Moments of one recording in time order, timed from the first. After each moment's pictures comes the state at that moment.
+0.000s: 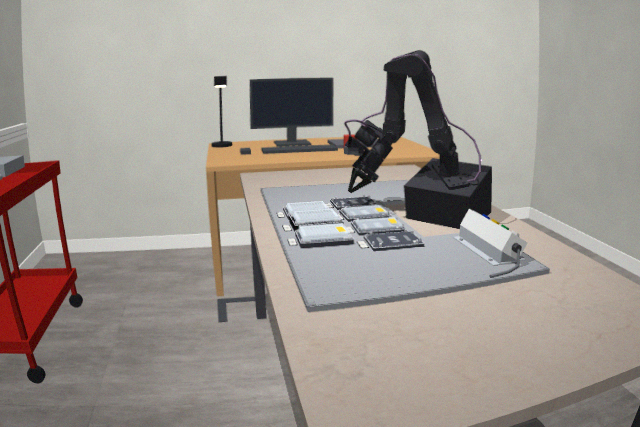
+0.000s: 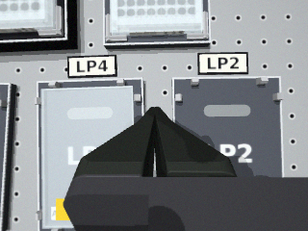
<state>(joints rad) -0.54 1.80 0.40 0.49 -0.61 -0.40</state>
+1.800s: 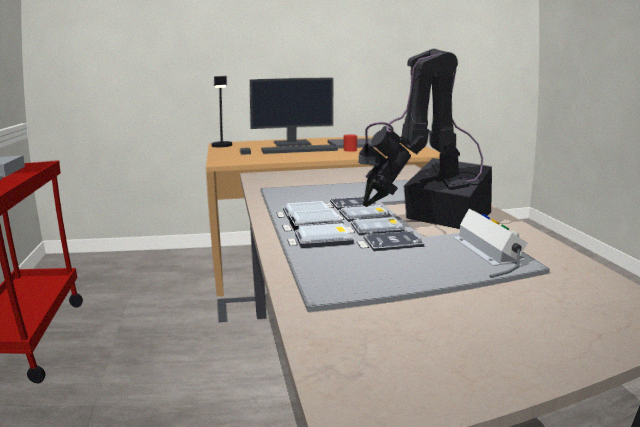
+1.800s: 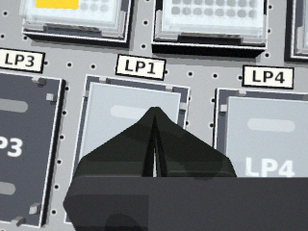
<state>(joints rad) 0.22 1.50 0.18 0.64 -0.13 0.11</state>
